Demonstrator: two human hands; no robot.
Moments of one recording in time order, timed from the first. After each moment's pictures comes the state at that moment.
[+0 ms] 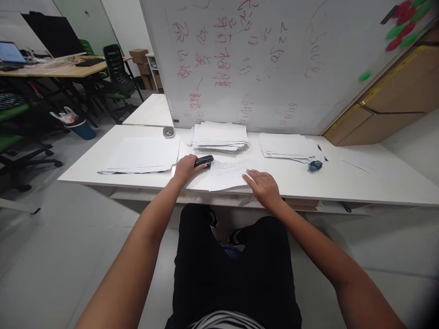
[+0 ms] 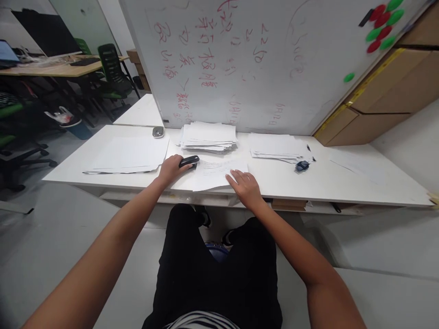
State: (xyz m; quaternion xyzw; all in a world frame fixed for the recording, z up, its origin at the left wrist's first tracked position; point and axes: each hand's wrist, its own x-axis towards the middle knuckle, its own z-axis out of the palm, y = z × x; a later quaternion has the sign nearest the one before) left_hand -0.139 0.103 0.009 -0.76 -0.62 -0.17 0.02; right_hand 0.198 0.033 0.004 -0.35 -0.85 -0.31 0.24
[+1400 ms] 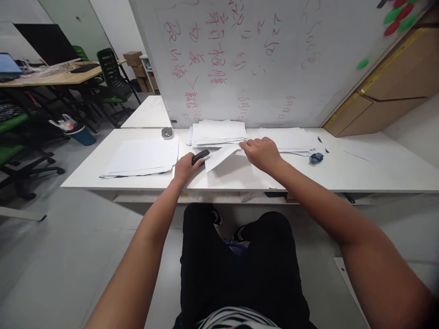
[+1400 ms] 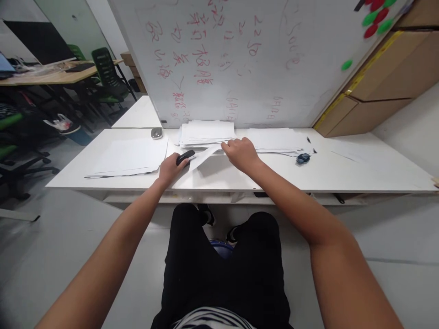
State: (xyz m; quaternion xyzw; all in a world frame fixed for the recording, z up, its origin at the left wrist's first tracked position) left_hand -0.137 0.100 0.015 -0.70 -0.68 -0.21 -0.03; right_hand 0.162 0.091 0.105 -0.45 -0.85 -0.25 0.11
